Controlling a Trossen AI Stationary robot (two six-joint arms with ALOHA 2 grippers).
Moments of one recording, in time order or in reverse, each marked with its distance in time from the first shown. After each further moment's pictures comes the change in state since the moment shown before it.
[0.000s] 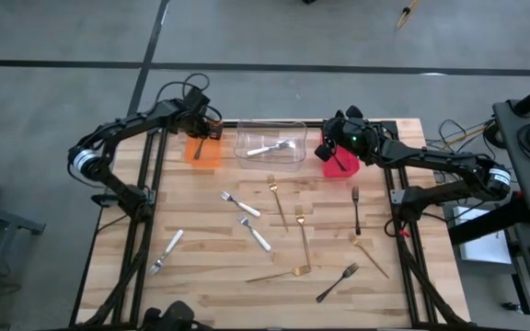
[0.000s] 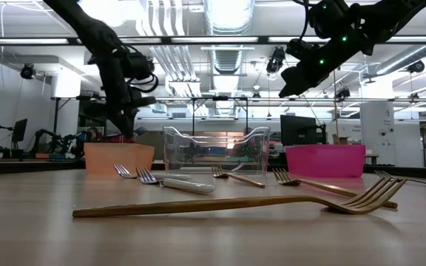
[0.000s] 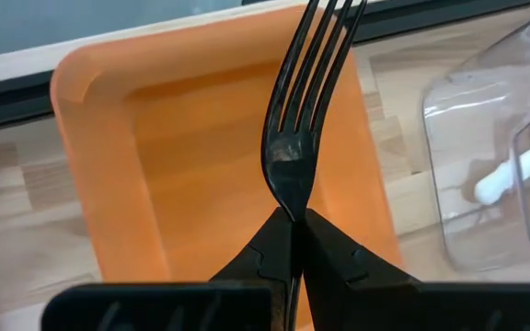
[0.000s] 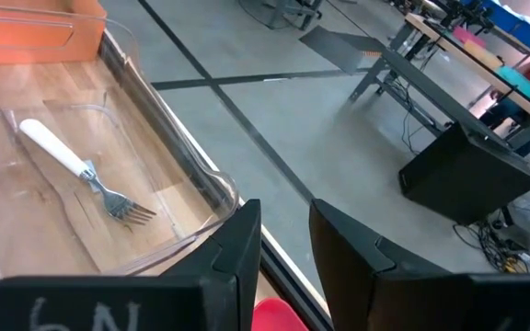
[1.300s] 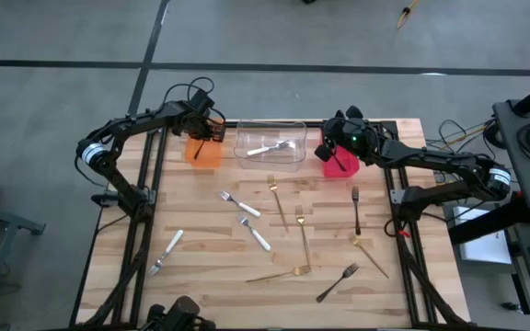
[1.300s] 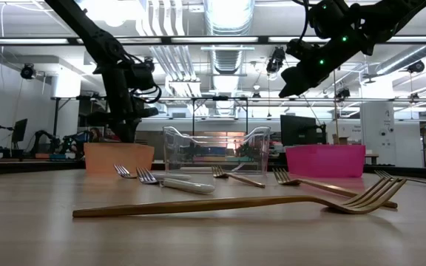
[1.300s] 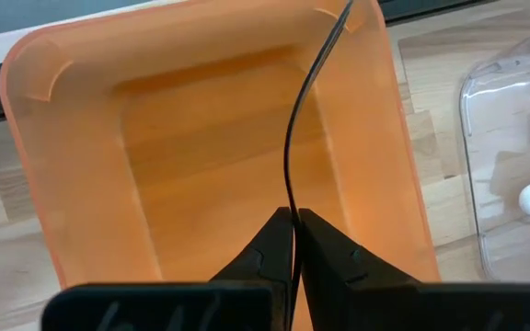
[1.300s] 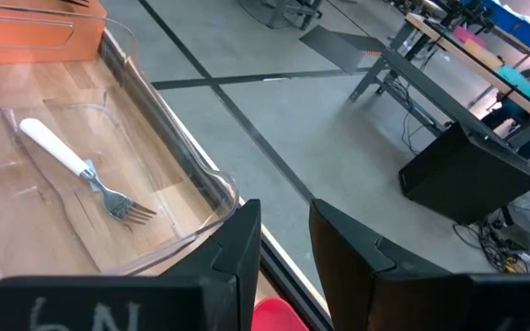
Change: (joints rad) left arm 0.002 0.085 0.000 0.039 -0.010 0.008; right arm 0.000 0.000 -0.001 0.000 0.000 0.000
